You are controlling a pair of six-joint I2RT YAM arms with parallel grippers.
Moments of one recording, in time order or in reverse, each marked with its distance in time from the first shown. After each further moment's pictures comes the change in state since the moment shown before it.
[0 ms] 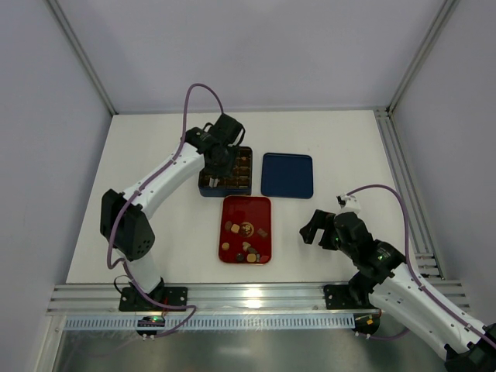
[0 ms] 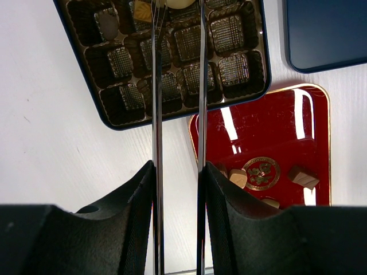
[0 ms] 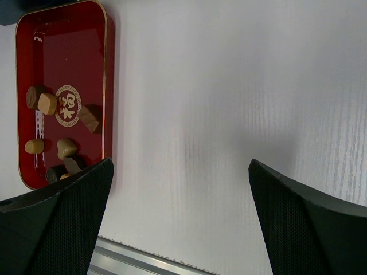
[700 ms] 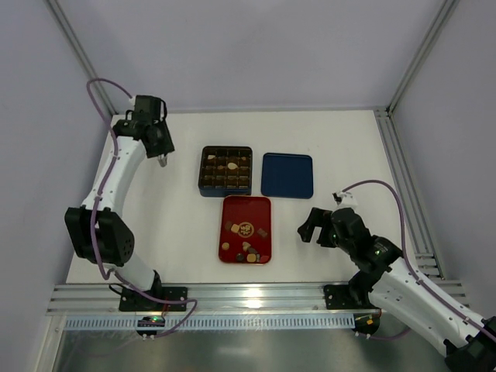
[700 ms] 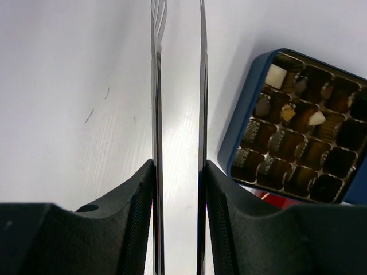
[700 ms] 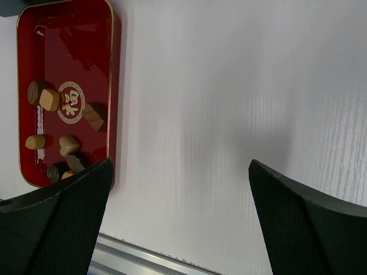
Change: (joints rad) left arm 0.460 -0.144 -0.043 0.092 0.024 -0.101; right arm 0.000 0.068 0.032 0.011 -0.017 -0.029
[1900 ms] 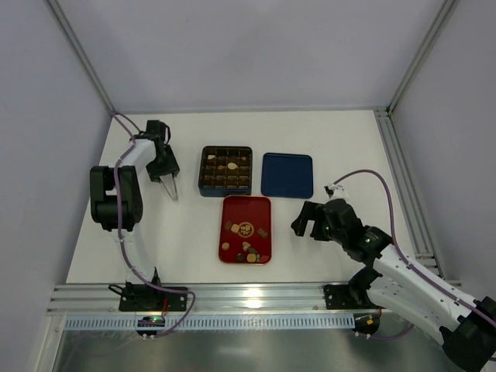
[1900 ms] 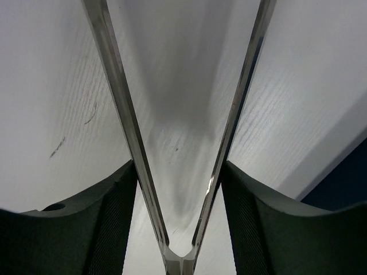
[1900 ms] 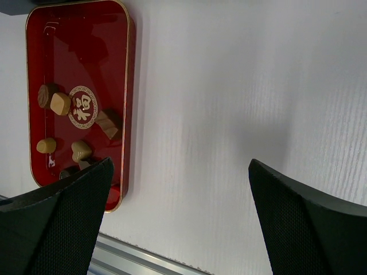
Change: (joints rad) left arm 0.149 0.355 -0.178 0.224 0.054 -0.058; right arm 0.000 0.154 0.065 0.081 -0.037 -0.004
